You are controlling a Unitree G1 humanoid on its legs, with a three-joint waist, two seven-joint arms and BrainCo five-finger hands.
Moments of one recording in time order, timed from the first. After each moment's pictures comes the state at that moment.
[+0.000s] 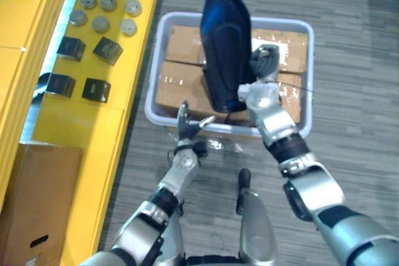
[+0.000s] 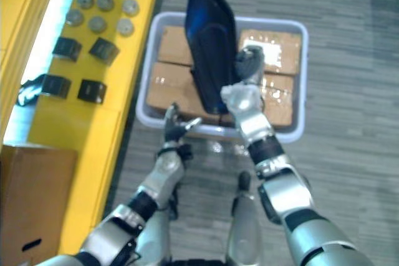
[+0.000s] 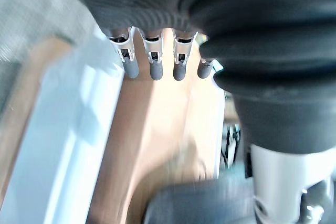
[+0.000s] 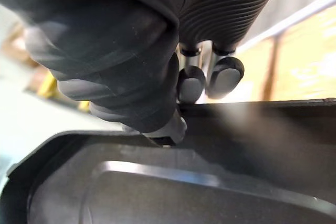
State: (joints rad) left arm -0.46 0.00 -0.35 0.63 -0.38 -0.30 0.55; right arm -0.90 -0.24 0.17 0.57 0.18 0.24 -0.68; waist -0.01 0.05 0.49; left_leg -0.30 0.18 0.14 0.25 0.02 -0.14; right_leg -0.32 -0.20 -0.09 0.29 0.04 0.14
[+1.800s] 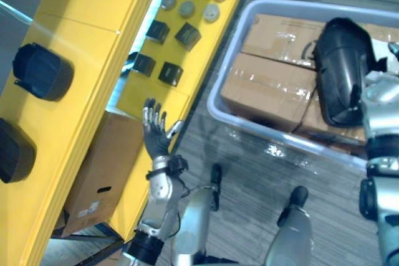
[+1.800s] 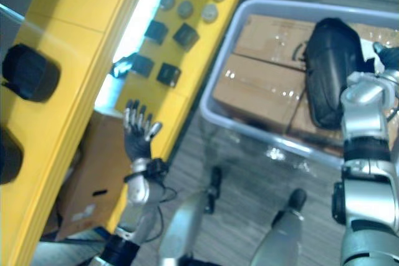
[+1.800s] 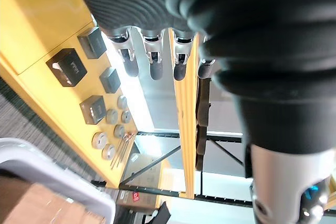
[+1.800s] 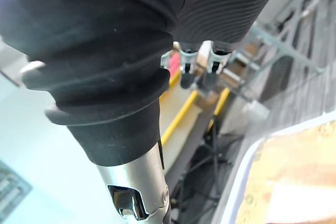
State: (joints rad) left arm -0.13 0.03 -0.27 0.02 -0.37 -0.45 0.50; right arm -0.83 -0.67 -0.08 0.61 -0.14 0.08 -0.83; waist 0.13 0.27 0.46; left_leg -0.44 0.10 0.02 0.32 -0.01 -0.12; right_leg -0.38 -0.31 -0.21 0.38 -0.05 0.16
